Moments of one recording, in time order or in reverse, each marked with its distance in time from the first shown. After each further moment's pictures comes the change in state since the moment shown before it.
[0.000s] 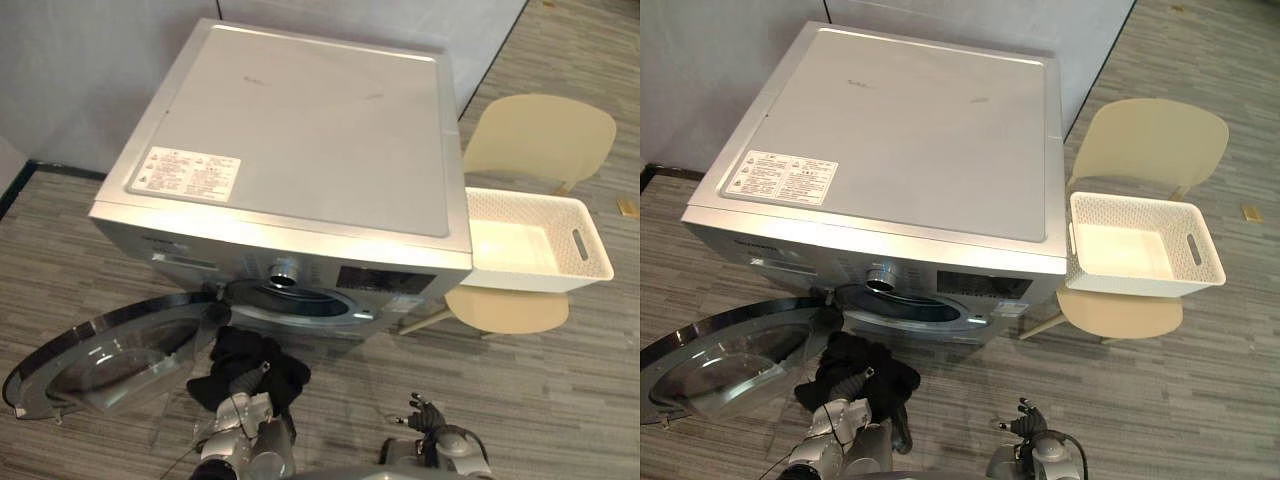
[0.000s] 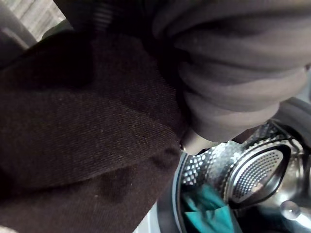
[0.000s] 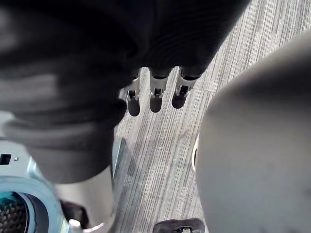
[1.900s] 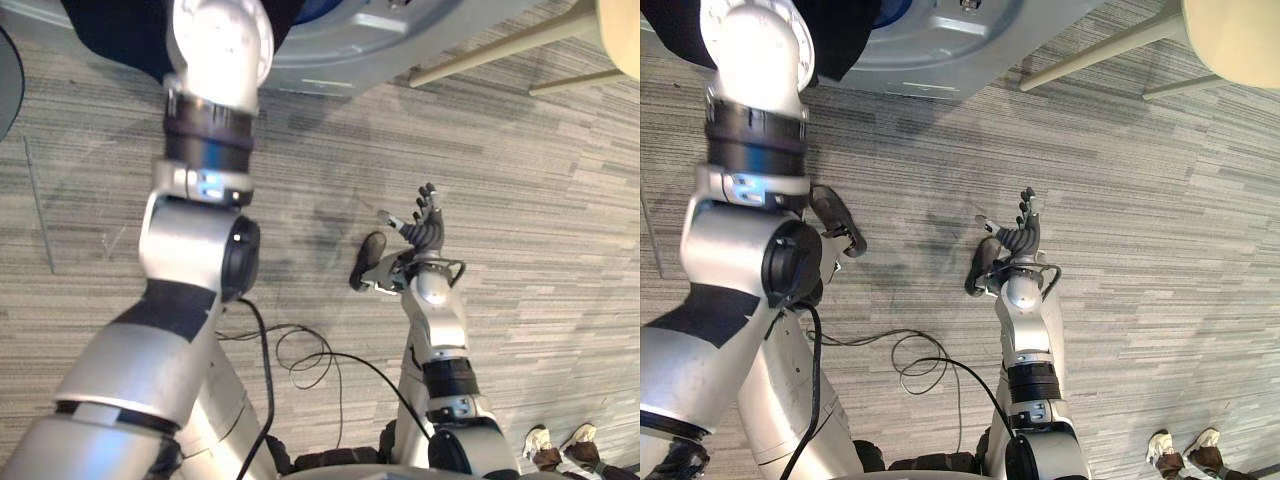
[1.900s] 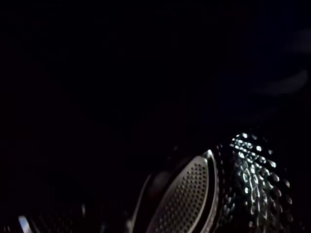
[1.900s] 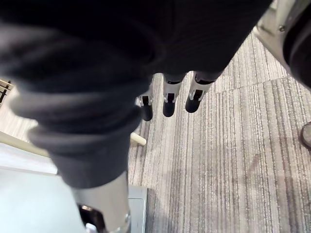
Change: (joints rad) left arm -1.672 0.105 0.183 -0.258 -0.691 -0.255 0.318; right arm -0.411 0.178 -0.086 -0.768 0.054 0.012 -0.295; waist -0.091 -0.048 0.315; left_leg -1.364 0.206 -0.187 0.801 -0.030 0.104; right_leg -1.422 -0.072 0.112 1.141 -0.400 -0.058
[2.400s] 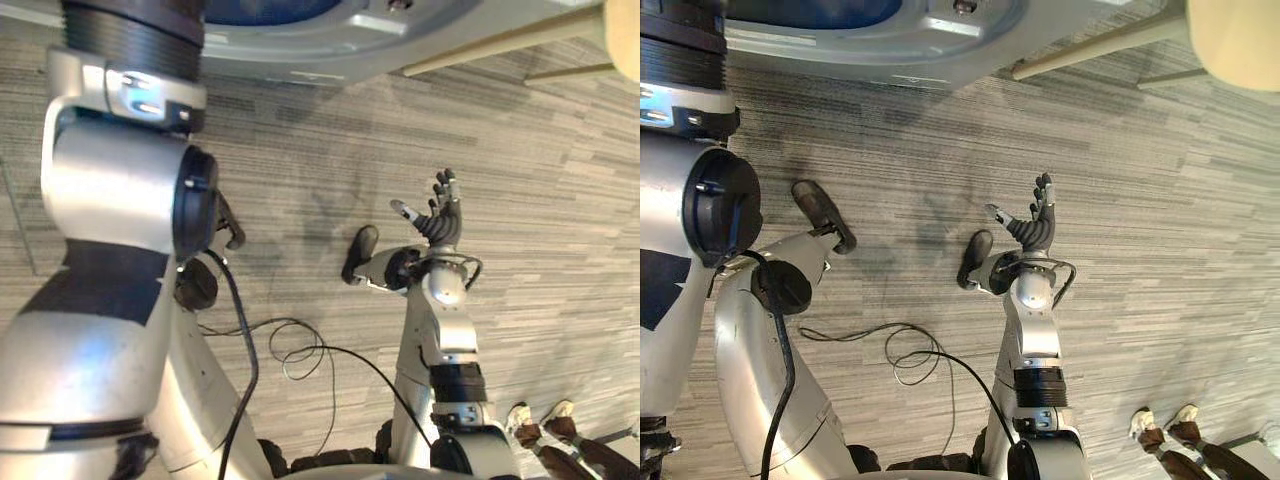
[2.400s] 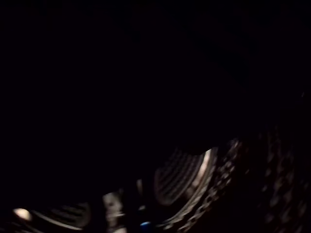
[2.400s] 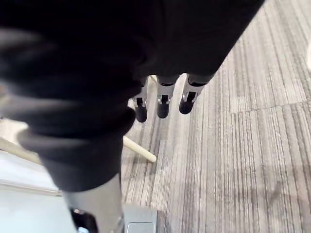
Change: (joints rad) left arm -0.197 0.157 -0.231 0.141 0.294 0.112 -0.026; right arm 0.043 -0.005 -0.013 -0.126 -0.035 -0.013 0.004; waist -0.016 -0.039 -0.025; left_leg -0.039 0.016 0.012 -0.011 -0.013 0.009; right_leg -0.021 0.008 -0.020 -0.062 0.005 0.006
